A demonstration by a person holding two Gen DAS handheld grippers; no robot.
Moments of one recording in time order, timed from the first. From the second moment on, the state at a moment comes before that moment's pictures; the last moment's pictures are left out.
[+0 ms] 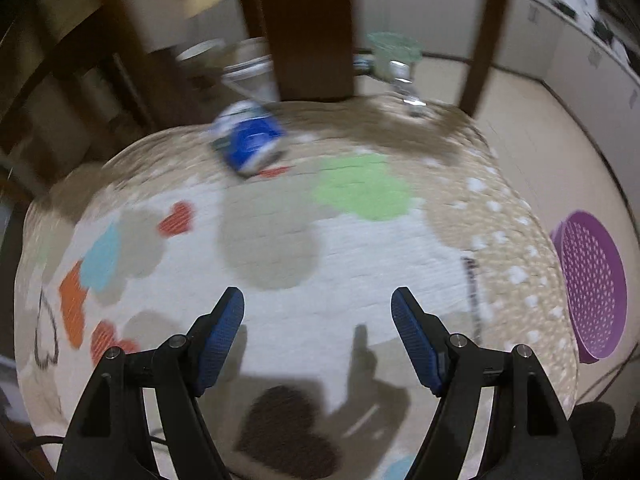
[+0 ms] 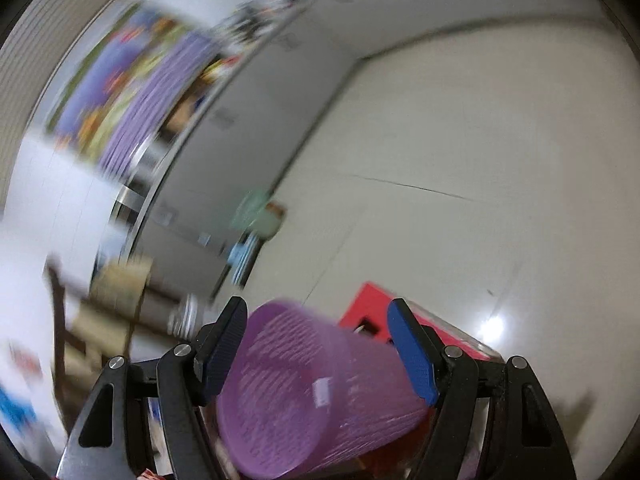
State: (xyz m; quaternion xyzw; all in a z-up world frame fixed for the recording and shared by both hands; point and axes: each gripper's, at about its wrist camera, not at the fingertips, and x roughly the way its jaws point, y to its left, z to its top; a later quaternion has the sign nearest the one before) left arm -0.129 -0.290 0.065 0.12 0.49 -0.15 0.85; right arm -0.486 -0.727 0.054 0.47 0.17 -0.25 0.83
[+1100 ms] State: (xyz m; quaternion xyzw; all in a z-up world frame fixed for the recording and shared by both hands) left arm 0.079 -0.300 0.013 -0.01 0.53 -0.12 0.84; right arm -0.254 -0.511 0.035 0.26 0.34 -0.05 0.90
